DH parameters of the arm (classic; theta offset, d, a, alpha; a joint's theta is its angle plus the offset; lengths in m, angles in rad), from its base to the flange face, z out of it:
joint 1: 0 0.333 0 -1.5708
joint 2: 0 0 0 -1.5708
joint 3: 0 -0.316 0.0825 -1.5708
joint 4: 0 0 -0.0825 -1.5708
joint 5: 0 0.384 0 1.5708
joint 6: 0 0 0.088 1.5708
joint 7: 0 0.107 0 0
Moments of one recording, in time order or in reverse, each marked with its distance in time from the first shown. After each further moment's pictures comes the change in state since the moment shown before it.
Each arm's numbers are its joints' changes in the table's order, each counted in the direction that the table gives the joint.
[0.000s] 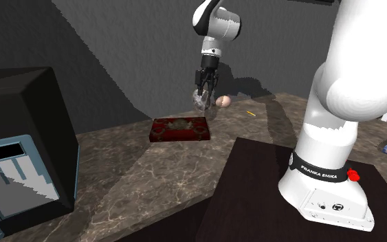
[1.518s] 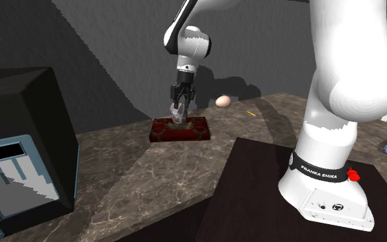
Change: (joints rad) arm 0.042 0.315 -0.110 0.195 0.219 0.083 -0.003
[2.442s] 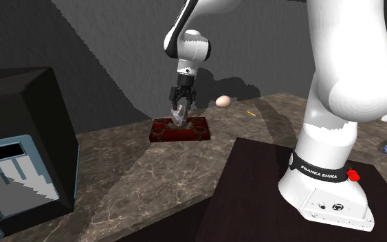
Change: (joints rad) arm -0.007 0.025 -0.008 -0.005 0.023 0.024 -0.022
